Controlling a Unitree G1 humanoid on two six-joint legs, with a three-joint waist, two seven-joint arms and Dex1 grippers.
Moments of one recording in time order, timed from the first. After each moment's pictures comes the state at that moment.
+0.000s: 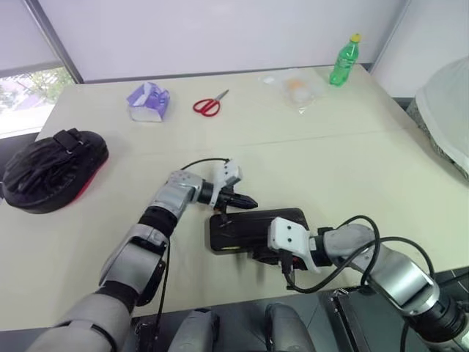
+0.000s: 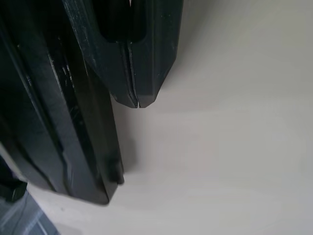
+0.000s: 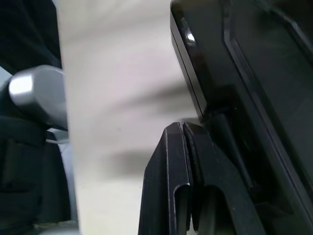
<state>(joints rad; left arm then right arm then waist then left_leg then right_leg) -0.89 0.22 -0.29 0.83 -0.13 0.14 -1.30 -0.25 -0.77 0.40 -0.59 0.21 0.75 0.89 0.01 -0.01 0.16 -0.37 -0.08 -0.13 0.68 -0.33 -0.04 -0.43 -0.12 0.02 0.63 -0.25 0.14</state>
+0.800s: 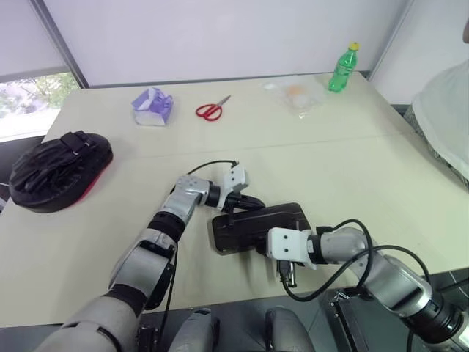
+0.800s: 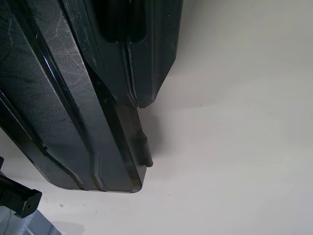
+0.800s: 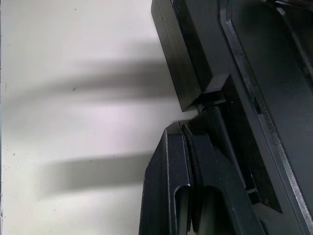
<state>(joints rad) -0.86 0.14 -0.25 0.88 -0.06 -0.02 -1.27 -0.24 -0.81 0.48 -0.51 -0.02 0.52 0.87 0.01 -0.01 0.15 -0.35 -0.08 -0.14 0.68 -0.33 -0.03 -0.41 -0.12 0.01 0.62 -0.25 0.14</state>
